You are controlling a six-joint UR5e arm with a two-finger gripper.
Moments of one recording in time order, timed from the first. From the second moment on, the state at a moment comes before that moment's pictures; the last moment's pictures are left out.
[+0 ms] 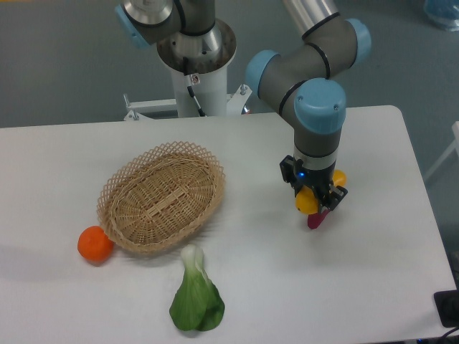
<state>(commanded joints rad) 2.59 -1.91 -1.70 -0.97 1.60 1.34</state>
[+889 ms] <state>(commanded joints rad) 2.56 -1.96 -1.68 -0.96 1.60 1.27</state>
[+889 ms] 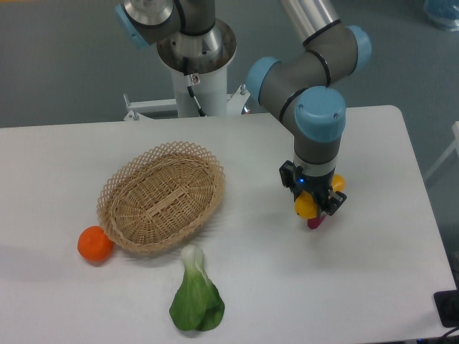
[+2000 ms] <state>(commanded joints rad) 2.40 -2.09 -1.63 -0.84 1.60 0.94</state>
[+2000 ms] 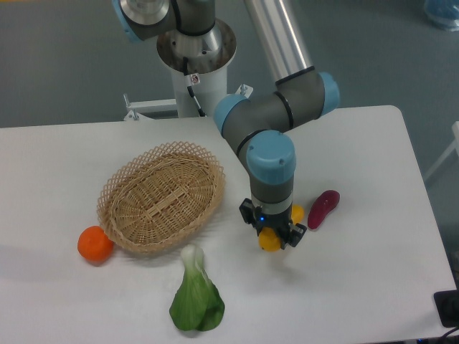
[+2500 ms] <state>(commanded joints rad) 2.37 -2.12 -1.61 -0.84 1.61 0.90</state>
